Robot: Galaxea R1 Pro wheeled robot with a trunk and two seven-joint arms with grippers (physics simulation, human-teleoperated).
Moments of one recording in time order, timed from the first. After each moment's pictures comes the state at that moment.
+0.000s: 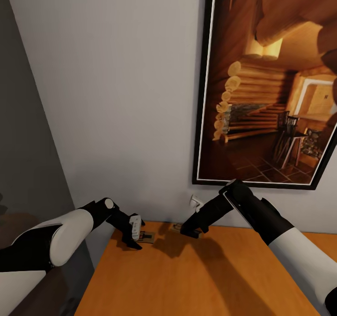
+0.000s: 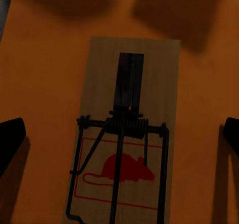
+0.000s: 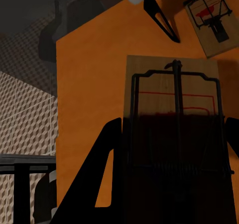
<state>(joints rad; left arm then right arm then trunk) -1.15 0.01 0.15 0.04 -1.16 -0.33 -1.06 -0.88 -0.23 0.56 -1.12 0.07 0.95 1.52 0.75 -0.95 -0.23</state>
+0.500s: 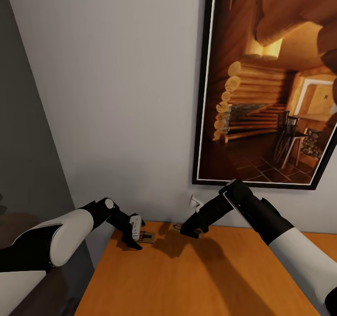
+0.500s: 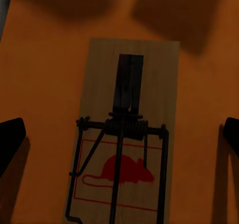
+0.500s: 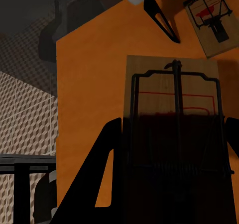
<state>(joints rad) -1.15 0.01 0.15 0.04 -1.16 -0.33 -1.06 -0.88 -0.23 0.56 -1.12 0.07 0.95 1.52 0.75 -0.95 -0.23</state>
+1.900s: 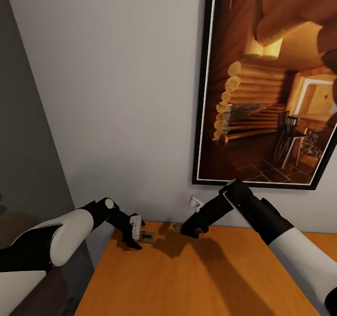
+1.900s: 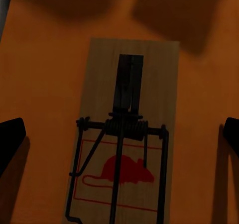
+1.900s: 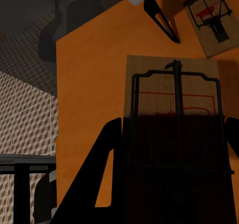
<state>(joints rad) -1.15 0.01 0.15 0.04 -1.16 -0.33 -1.06 -0.88 -0.23 0.56 -1.12 0.07 0.95 1.52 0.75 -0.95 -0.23</state>
